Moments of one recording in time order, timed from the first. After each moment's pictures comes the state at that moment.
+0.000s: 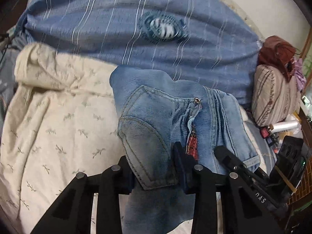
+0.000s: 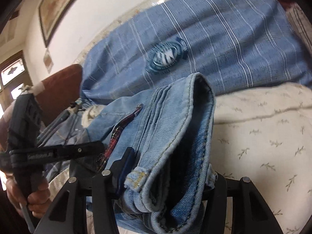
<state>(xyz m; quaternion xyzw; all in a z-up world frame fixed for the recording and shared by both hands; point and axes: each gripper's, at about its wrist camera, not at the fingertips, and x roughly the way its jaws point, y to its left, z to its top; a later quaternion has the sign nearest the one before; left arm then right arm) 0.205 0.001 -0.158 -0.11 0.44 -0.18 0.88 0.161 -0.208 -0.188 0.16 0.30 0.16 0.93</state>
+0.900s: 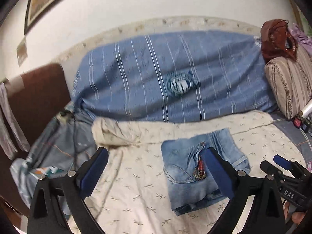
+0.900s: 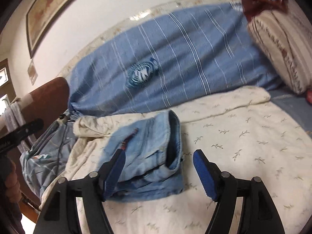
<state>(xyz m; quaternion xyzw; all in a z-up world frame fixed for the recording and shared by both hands) 0.066 -0.012 -0.029 0.09 0.25 -0.01 0.97 0.054 -0.249 -0.141 0.17 0.26 0.07 0.95</state>
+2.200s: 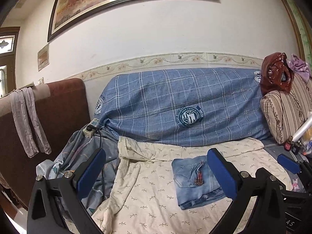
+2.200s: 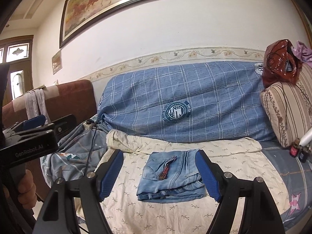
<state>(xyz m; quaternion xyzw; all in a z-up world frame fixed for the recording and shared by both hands) -0.039 0.024 0.049 0.05 0.17 0.02 0.98 -0.059 -0.156 -0.002 0.07 0.18 0.09 0.98</state>
